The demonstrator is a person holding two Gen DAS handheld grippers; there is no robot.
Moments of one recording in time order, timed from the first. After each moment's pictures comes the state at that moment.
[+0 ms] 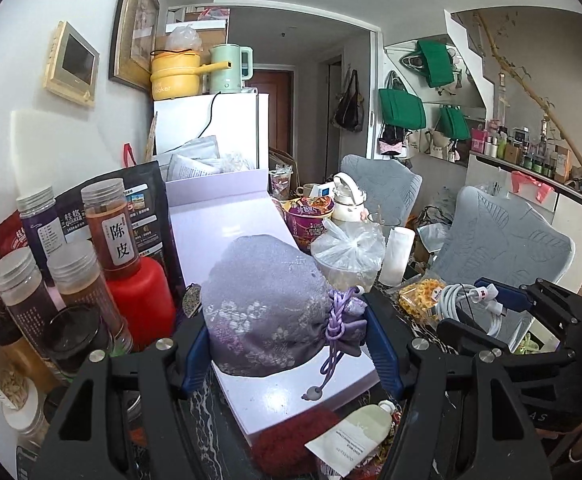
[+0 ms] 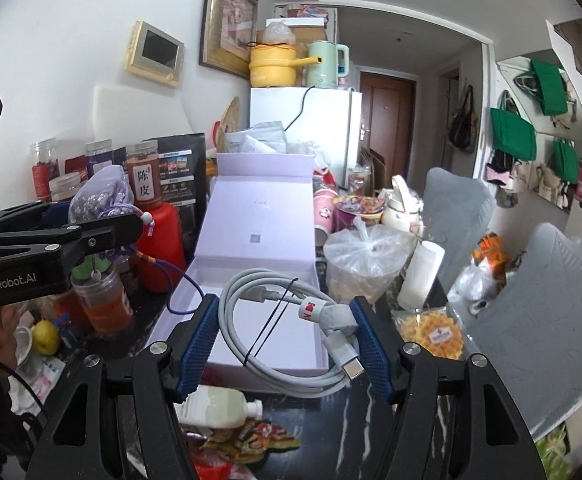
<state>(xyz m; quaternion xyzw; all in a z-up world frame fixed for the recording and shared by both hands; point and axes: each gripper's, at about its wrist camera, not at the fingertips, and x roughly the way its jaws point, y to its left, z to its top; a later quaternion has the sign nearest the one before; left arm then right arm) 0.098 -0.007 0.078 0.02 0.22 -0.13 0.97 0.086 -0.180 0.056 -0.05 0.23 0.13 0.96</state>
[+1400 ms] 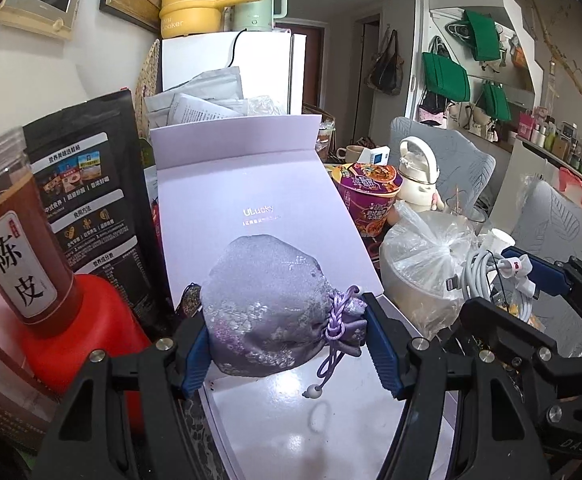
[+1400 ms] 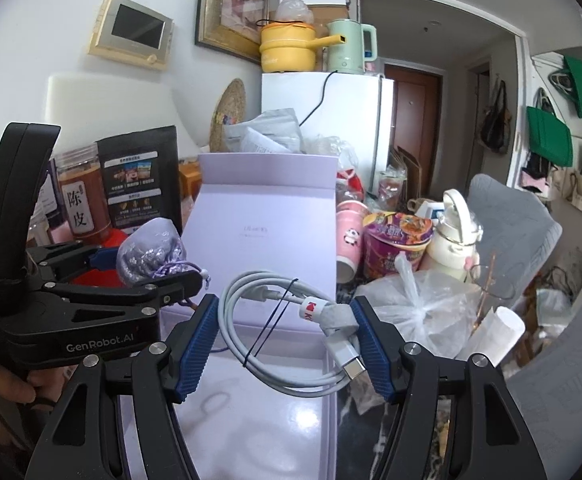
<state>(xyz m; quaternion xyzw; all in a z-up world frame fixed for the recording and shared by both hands) 0.289 -0.003 0.020 0.00 0.30 -0.09 0.95 0.257 -0.149 0.037 -0.06 0.24 0.17 0.95</state>
